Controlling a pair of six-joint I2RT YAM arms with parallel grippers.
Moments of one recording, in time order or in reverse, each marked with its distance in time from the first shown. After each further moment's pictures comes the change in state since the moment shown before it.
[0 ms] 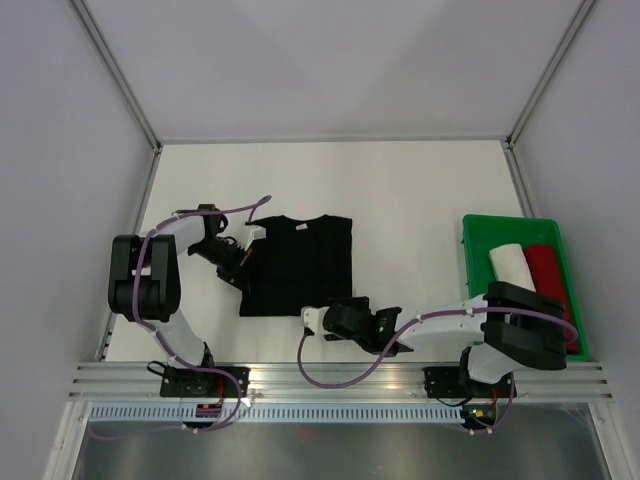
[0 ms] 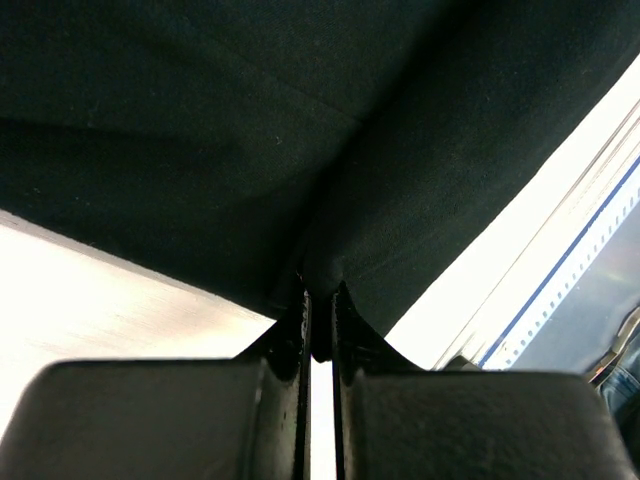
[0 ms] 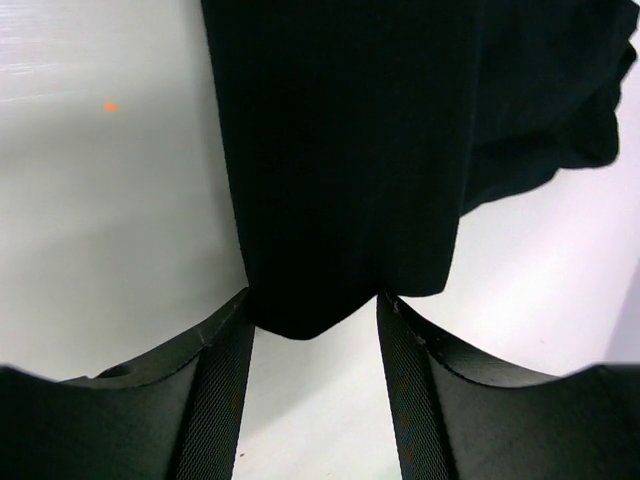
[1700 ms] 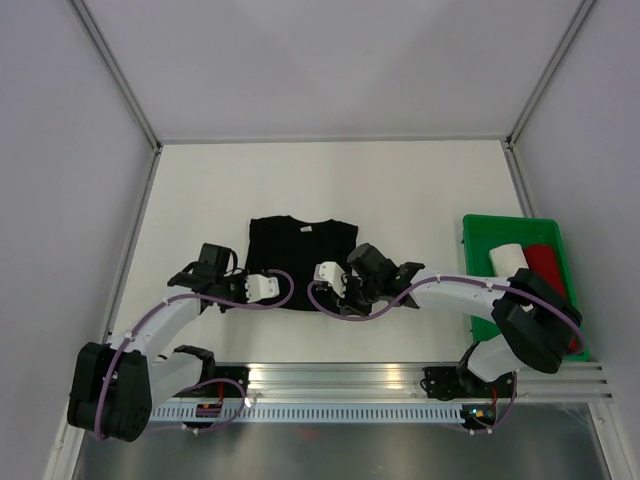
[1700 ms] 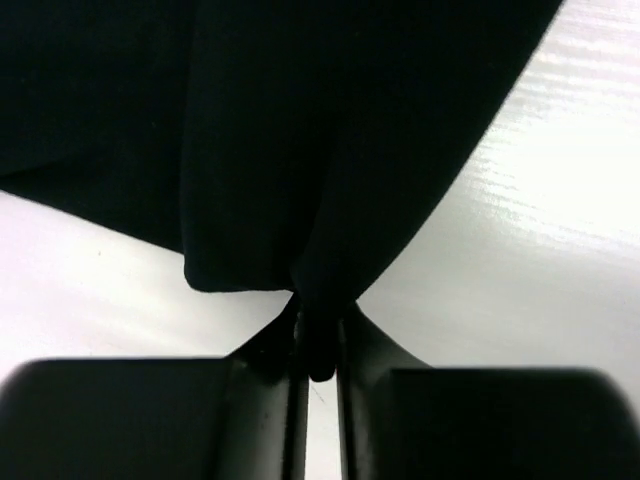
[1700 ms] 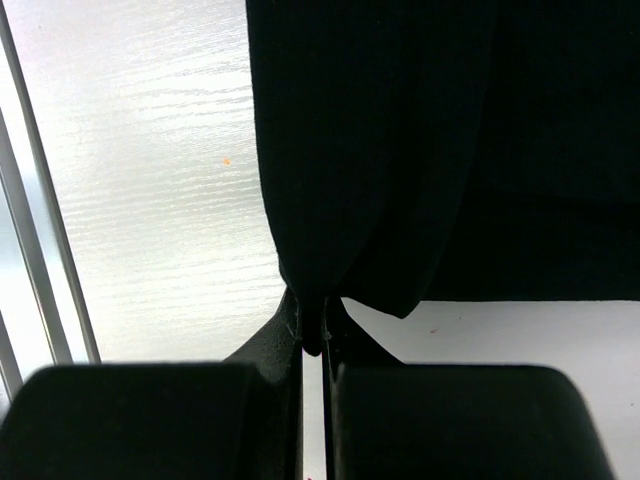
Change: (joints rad) left arm -0.216 -0.669 -0.515 0.397 -0.327 0.468; right arm -0.414 -0.028 0.098 -0.120 -0.852 0.104
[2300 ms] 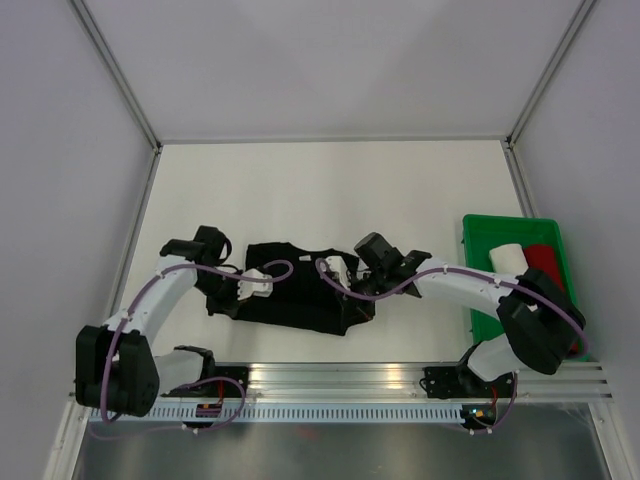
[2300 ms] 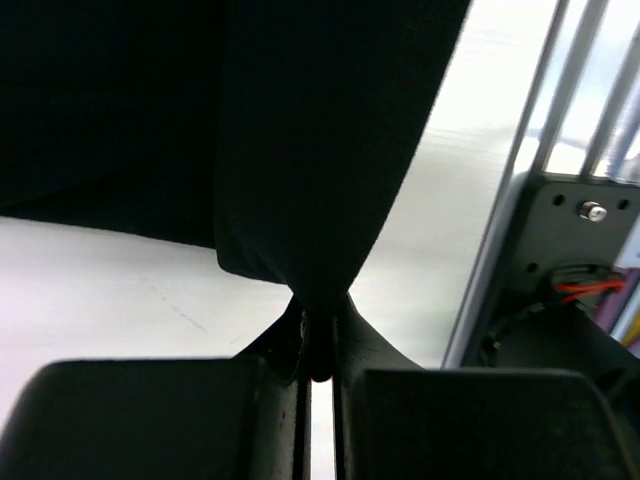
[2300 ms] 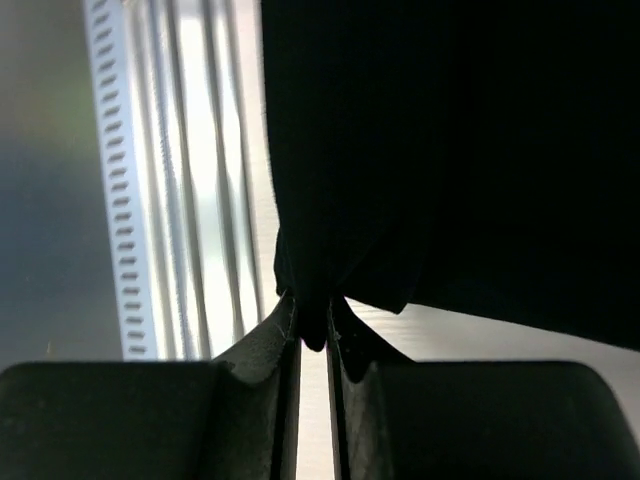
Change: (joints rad) left arm 0.046 0.089 0.282 -0.577 0.092 0.100; right arm -0.050 -0.015 0.066 -0.189 -0.367 0.077
